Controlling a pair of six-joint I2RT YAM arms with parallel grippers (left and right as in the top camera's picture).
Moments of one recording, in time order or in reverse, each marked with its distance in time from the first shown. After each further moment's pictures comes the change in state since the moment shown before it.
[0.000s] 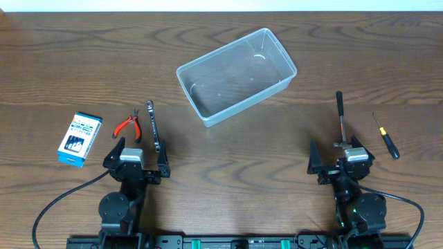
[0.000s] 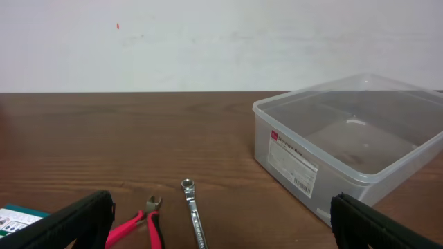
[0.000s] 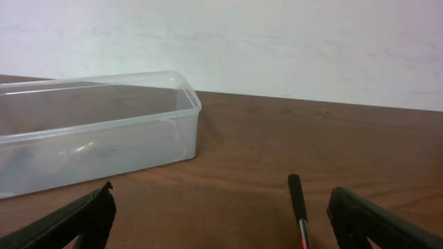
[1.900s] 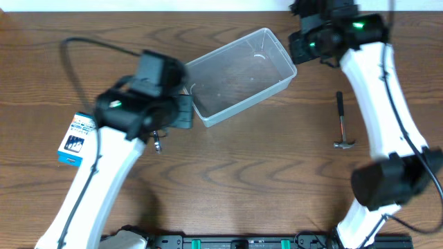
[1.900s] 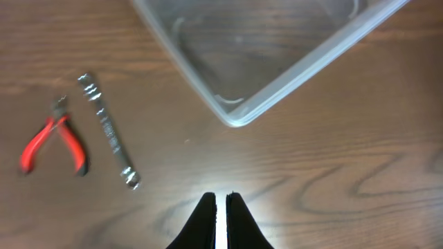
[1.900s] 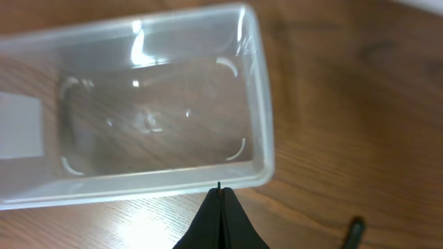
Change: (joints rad) left arm -0.342 1.405 1.438 -1.039 -0.010 -0.210; right arm 0.062 1.943 1.972 -1.011 -0.172 -0.085
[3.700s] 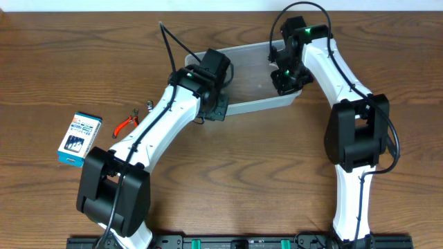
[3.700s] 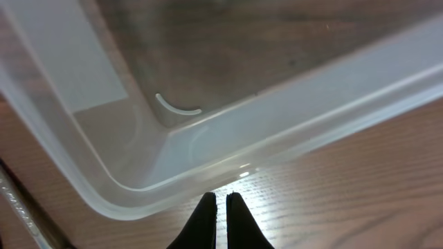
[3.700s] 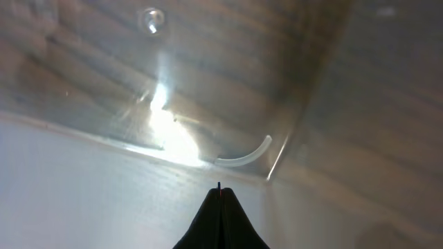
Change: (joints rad) left arm -0.079 0.397 -0.019 0.214 -0.030 -0.003; right arm 0.019 0.348 0.002 -0.166 0.031 -0.053
